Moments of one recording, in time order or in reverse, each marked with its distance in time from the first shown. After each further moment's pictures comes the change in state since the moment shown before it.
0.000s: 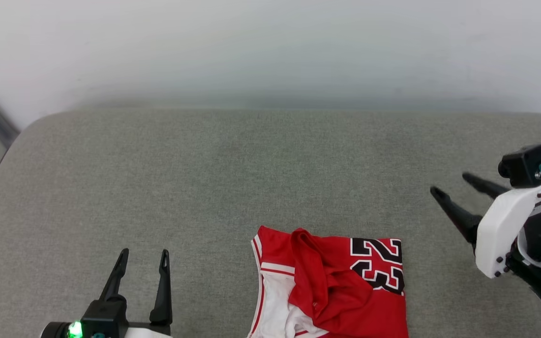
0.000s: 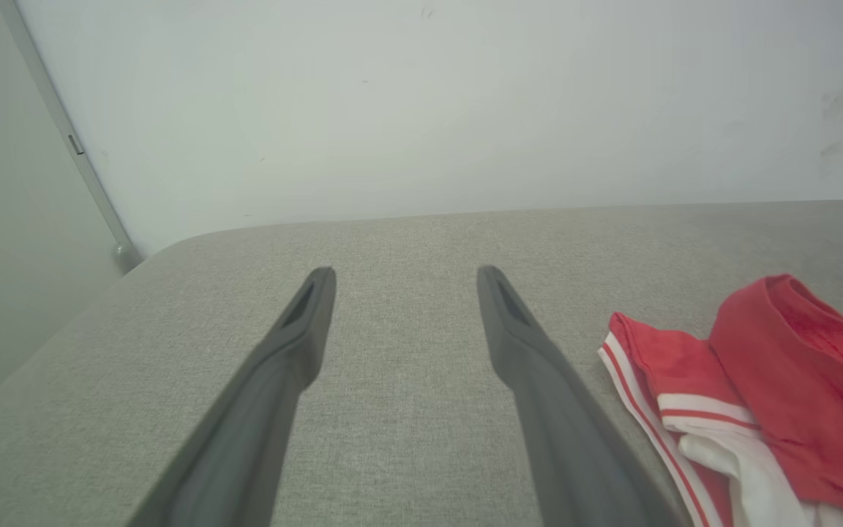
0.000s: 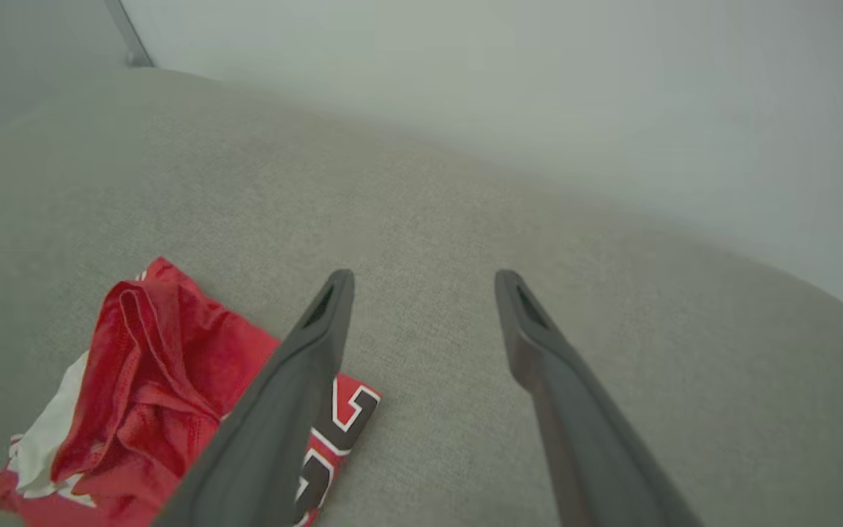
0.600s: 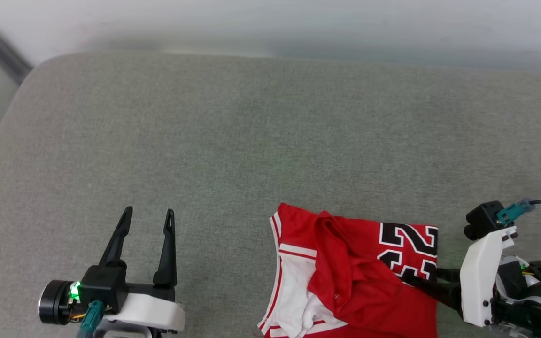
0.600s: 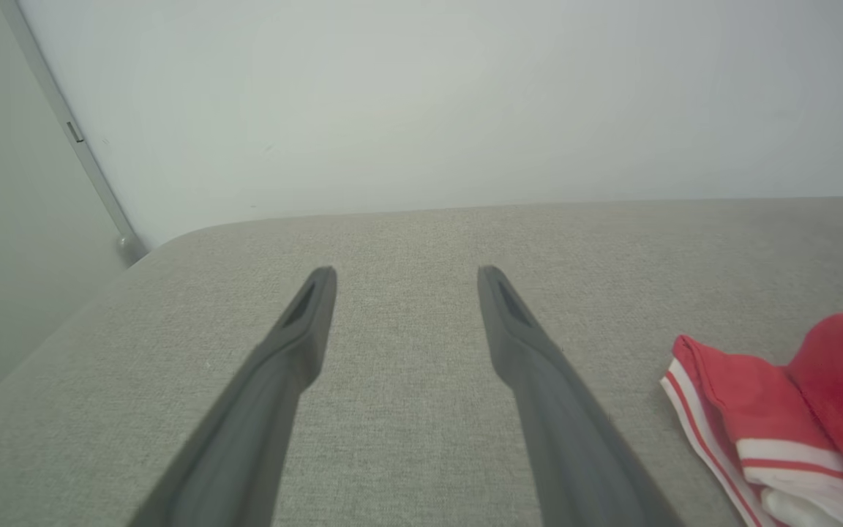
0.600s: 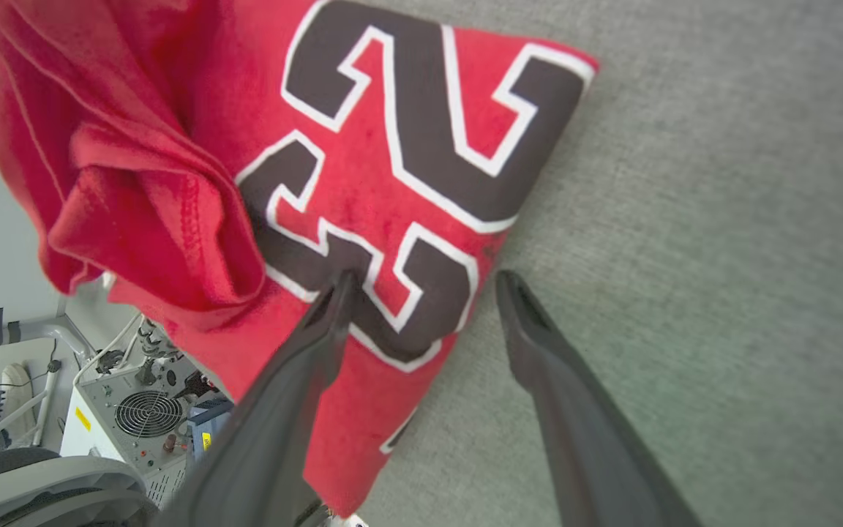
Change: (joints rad) left arm -0.121 0.000 -0.007 -0.015 -0.009 -0.029 0.000; right arm 0.090 -0.024 0.076 0.094 0.364 0.000 0.380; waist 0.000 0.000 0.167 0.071
